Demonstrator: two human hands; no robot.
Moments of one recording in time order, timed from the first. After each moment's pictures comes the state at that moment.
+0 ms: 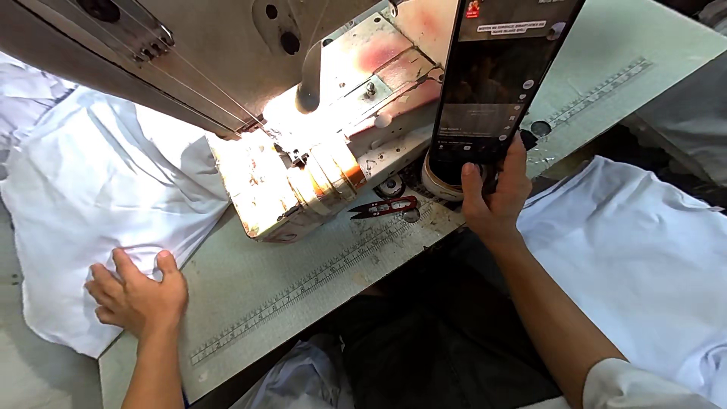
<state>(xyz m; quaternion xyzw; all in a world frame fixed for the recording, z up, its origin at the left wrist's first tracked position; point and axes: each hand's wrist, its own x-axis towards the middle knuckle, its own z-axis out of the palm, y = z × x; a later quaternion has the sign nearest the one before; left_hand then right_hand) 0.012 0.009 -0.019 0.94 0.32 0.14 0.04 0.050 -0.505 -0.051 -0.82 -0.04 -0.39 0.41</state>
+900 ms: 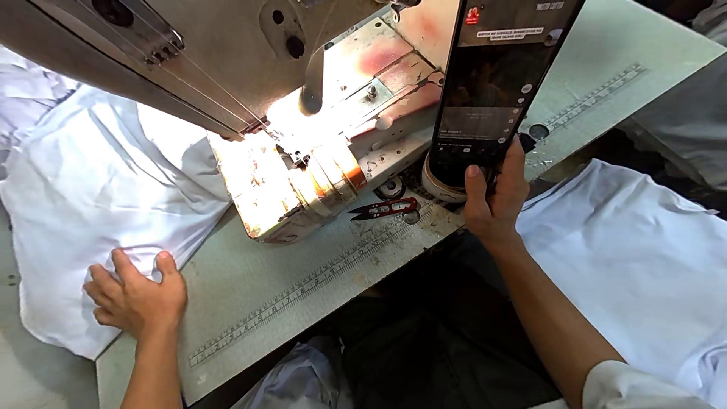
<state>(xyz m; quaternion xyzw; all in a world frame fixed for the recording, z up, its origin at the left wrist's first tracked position) 0.012 0.011 -0.020 0.94 0.32 0.14 0.04 0.049 -0.506 -0.050 -0.83 -0.04 -0.39 0.40</state>
